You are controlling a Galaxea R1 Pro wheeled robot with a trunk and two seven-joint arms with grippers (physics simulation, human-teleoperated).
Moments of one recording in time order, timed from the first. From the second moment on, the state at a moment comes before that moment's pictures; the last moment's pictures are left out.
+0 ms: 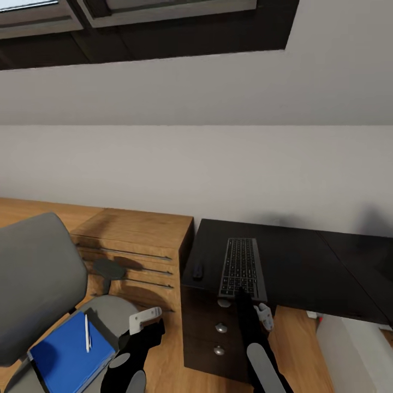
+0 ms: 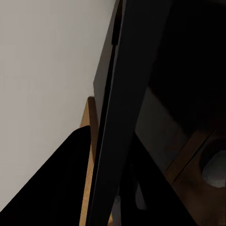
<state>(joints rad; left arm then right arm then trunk) -0.04 -0.11 -0.29 -1.56 0.38 0.50 0.61 -0.21 0.17 0.13 -1.16 -1.19 -0.28 -0.03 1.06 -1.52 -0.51</state>
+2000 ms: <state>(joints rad) -0.04 -0.11 -0.29 -1.56 0.38 0.50 0.60 -0.21 0.17 0.13 -1.09 -1.20 -0.27 -0.10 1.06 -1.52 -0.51</state>
